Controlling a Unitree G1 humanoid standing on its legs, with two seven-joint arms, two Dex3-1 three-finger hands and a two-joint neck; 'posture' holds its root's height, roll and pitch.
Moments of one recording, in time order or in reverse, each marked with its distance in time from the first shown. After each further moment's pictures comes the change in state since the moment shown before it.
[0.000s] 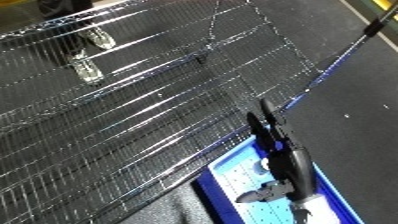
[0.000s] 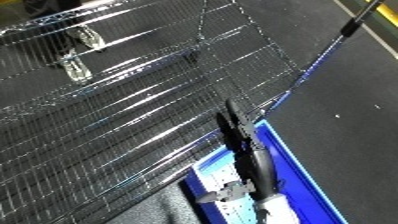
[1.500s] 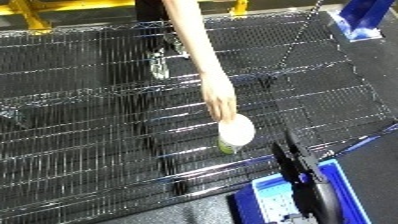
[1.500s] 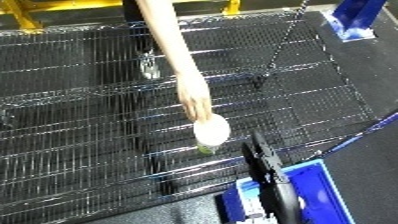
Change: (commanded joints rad) left arm 0.061 0.026 0.011 -0.045 0.030 0.053 -0.060; right arm 0.026 0.040 0.081 0.063 -0.062 -0.039 -0.012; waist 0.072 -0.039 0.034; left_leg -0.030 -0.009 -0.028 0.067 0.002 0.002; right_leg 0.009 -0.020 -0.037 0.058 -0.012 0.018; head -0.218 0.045
